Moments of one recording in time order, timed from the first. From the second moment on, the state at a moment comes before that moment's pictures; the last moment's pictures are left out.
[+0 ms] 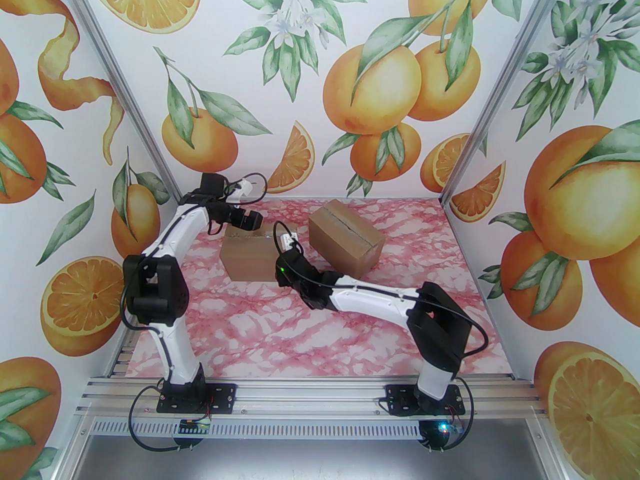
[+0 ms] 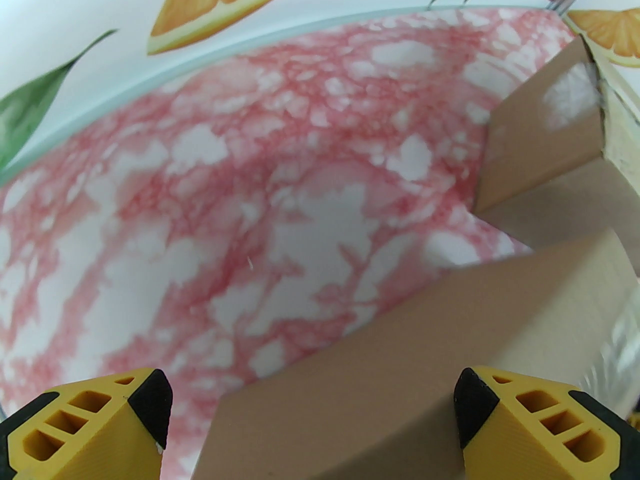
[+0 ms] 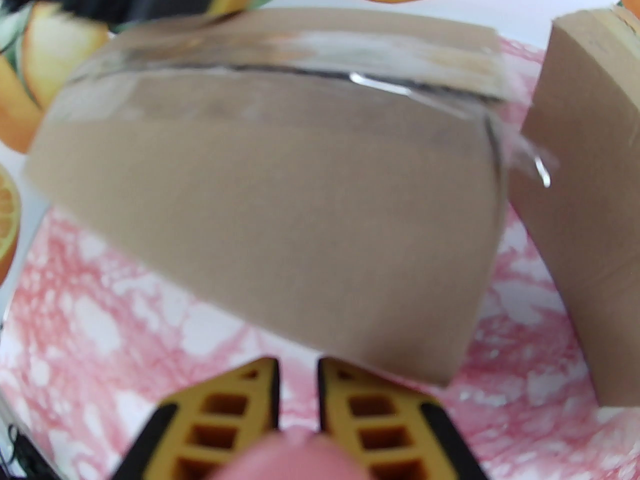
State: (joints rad) left arm -0.05 1.91 1.69 -0.73 0.38 0.24; right arm 0.94 1.83 1.28 -0.08 0.34 0.52
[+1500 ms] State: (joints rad) left arm 0.10 1.18 1.14 -0.88 0.35 0.00; right arm 0.80 2.00 1.66 -0.37 0.22 0.29
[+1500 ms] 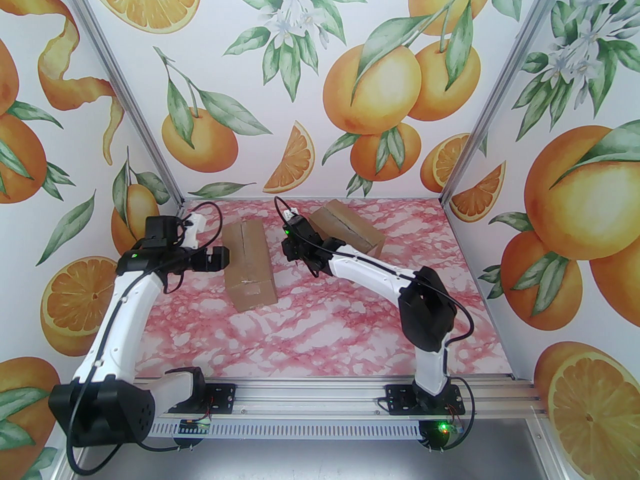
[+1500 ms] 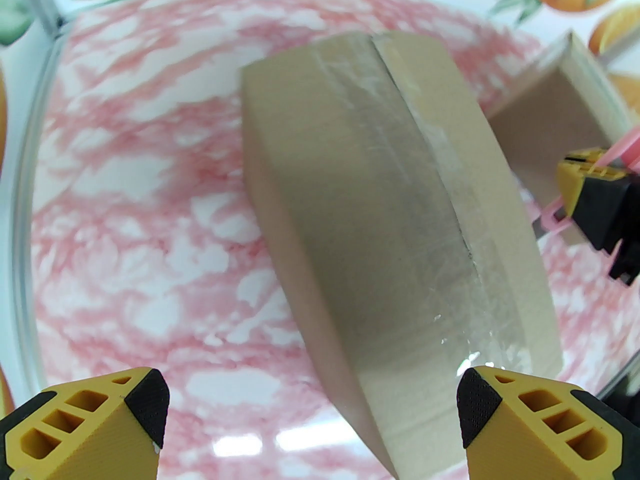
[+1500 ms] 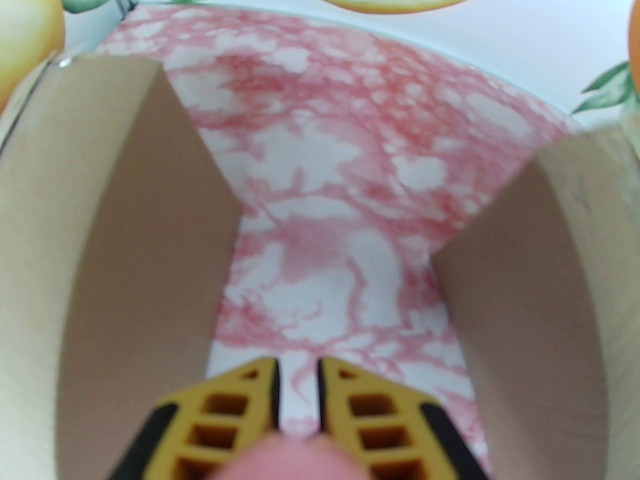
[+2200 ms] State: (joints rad) left arm -0.11 1.31 1.02 -0.82 0.69 -0.11; right arm 0.76 1.82 1.57 -0.50 0.25 0.30
